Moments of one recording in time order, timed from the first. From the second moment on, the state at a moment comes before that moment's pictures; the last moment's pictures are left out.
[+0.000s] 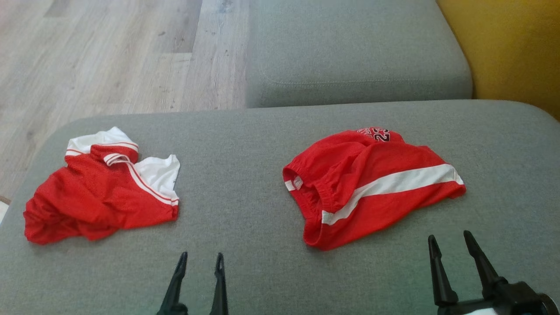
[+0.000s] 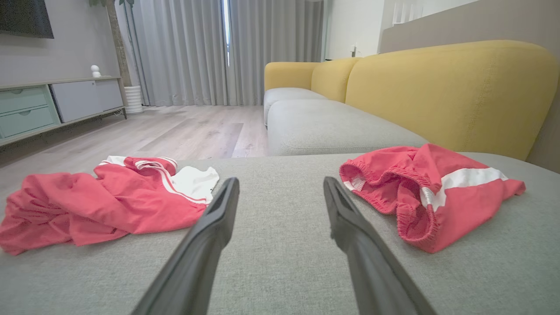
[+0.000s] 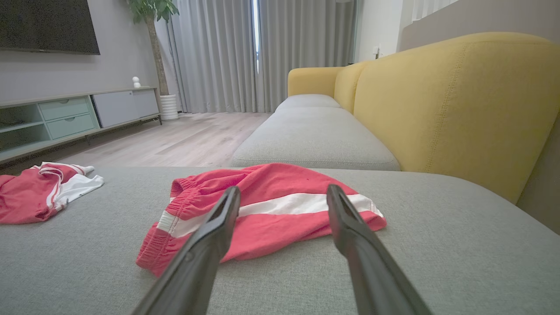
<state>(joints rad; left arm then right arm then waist) 0.21 0.06 -0.33 0.12 -0.12 0.17 -0.25 0.26 -0.04 0.02 0.08 0.05 0.12 -0.26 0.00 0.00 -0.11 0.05</state>
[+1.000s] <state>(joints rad) -0.45 0.05 -0.95 0.61 -0.69 0.00 -0.12 0.08 -0.07 0.14 0.08 0.01 0.12 -0.26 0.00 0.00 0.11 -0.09</state>
